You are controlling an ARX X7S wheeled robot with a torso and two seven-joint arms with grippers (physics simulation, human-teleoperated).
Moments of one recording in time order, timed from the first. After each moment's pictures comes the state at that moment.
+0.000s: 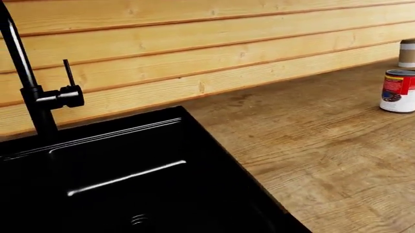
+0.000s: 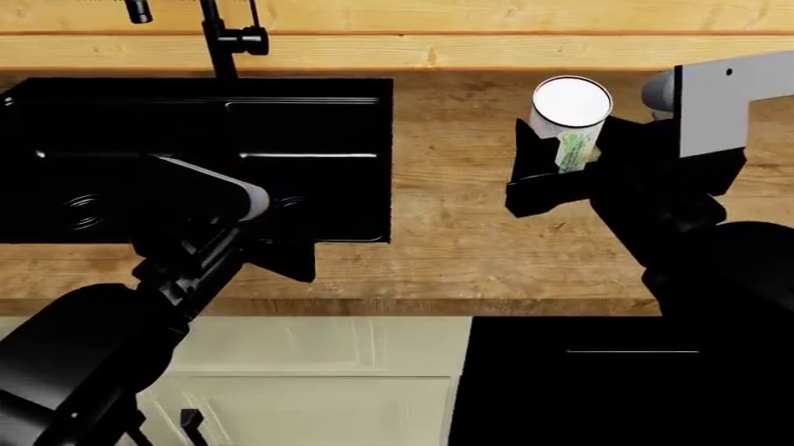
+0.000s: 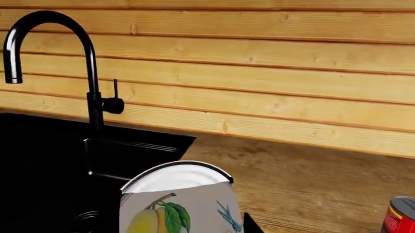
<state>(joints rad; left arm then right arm) -0.62 -0.40 0.07 0.47 -0.53 -1.00 0.07 0.88 0.43 0.03 -0.54 0.95 1.27 0.36</state>
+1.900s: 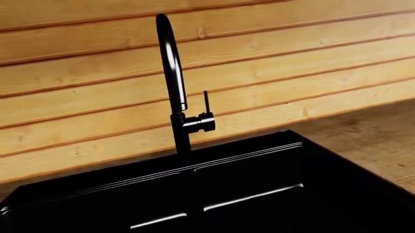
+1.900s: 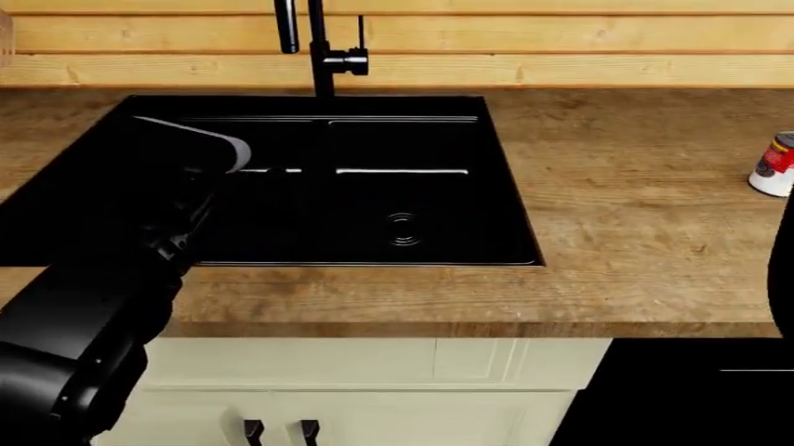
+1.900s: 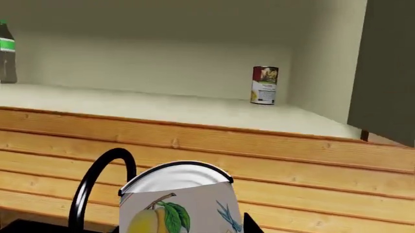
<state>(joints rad) -0.72 -0.39 0.12 0.30 -0.42 -0.85 0.01 1.84 0.28 -0.26 0.23 0.87 1.30 0.41</state>
